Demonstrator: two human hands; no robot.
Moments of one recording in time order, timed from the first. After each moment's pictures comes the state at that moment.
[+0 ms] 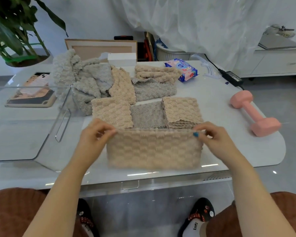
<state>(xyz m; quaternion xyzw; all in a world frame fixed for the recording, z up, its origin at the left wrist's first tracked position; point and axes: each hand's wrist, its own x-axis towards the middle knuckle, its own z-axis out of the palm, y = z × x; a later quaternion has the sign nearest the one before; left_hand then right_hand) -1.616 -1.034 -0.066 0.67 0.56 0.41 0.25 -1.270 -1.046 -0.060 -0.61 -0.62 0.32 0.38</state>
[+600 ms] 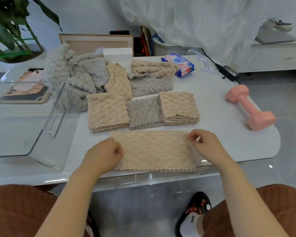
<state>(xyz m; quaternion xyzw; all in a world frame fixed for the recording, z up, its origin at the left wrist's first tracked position) -1.584 -1.057 -0.084 0.74 0.65 0.03 0.18 -1.275 -1.058 -0.083 -0.68 -0.64 0.27 0.24</state>
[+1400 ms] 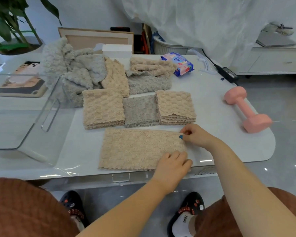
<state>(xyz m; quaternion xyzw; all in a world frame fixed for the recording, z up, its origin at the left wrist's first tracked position) -1.409 -1.095 -0.145 0.92 0.37 0.15 -0.02 -1.254 -1.002 -0.107 -0.67 -0.62 0.40 0.13</state>
